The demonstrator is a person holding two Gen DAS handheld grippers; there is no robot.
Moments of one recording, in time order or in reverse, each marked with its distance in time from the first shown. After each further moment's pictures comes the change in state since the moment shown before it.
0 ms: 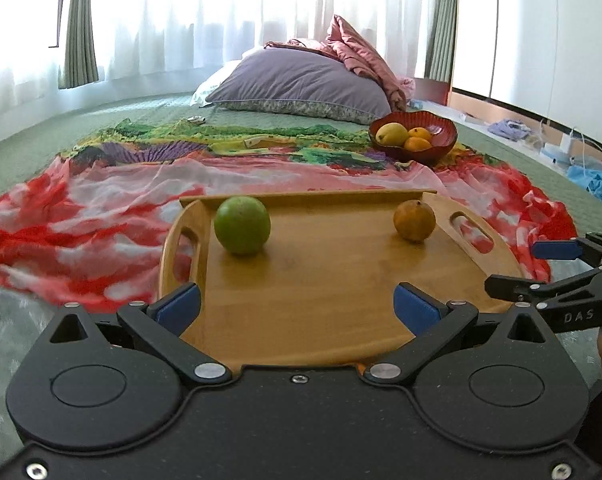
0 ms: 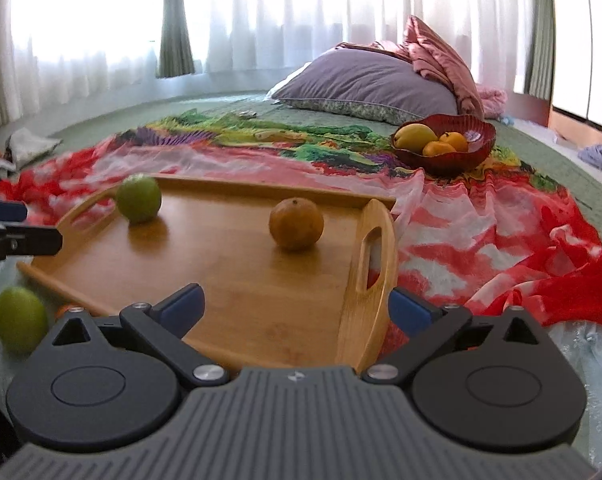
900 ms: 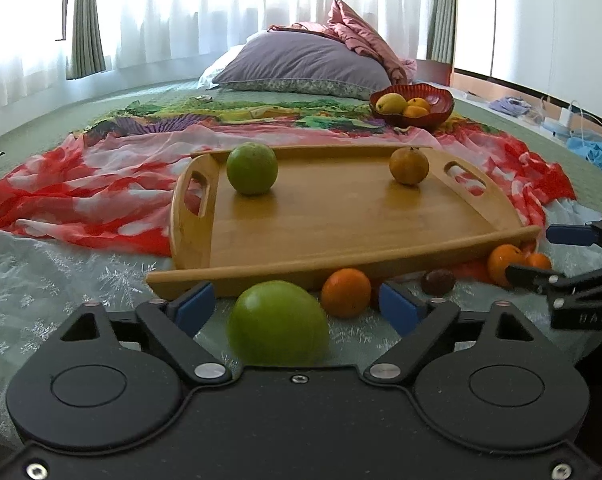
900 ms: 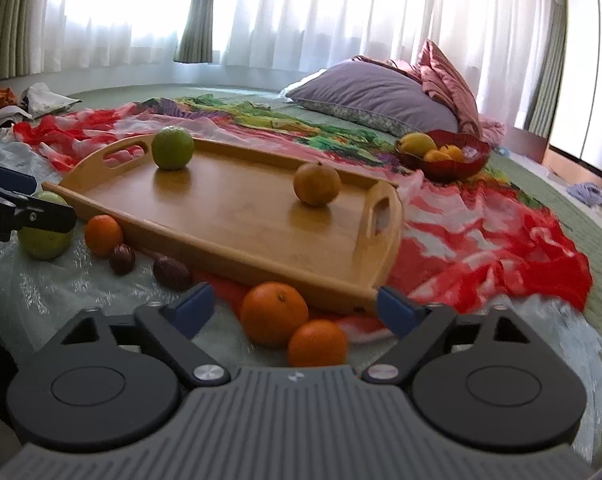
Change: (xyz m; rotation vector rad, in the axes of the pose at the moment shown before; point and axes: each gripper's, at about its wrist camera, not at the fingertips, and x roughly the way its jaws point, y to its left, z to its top) left arm -0.027 -0.008 -0.055 0.026 0.043 0.030; right arm -0.043 0.029 -0.053 -0.121 -0.027 -0.049
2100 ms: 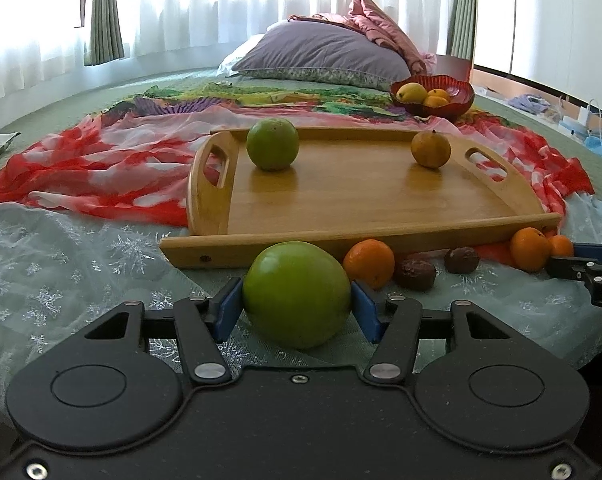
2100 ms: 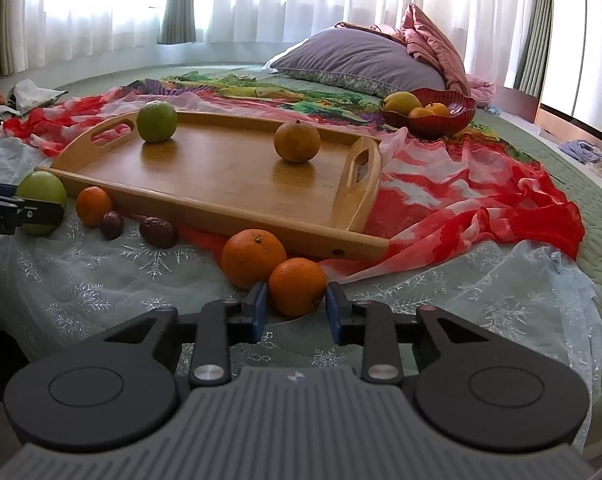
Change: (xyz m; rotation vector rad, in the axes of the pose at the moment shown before) left arm 0.009 0.004 -0.018 -0.036 0.016 0.053; right arm -0.005 -0.015 -0.014 0.062 0.088 -0.005
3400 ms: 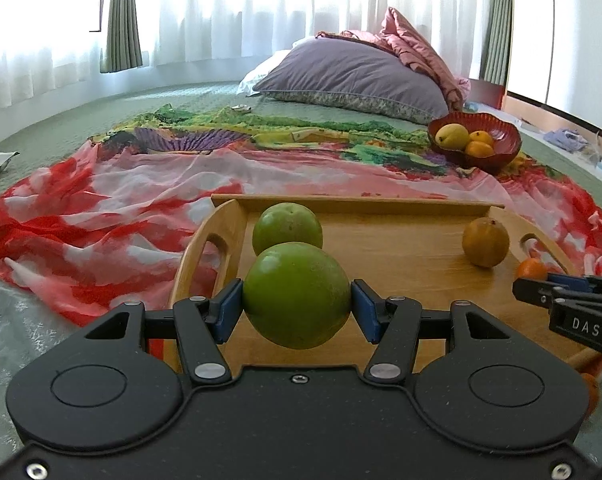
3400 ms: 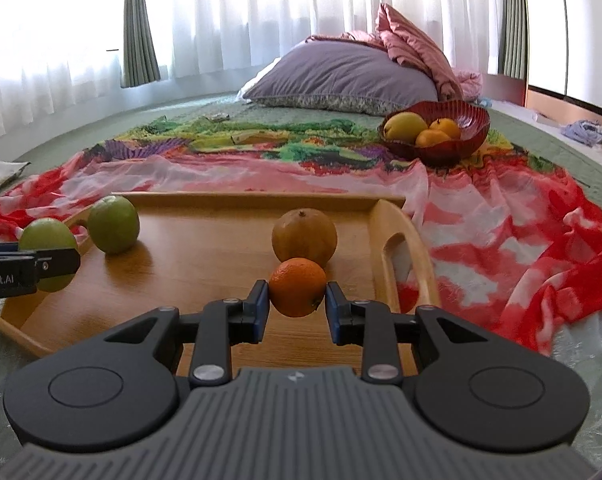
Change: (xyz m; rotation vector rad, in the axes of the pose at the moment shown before) left arm 0.086 0.004 0.094 -0.062 -0.031 0.064; right arm 0.092 0.009 0.087 0.170 -0.043 -0.017
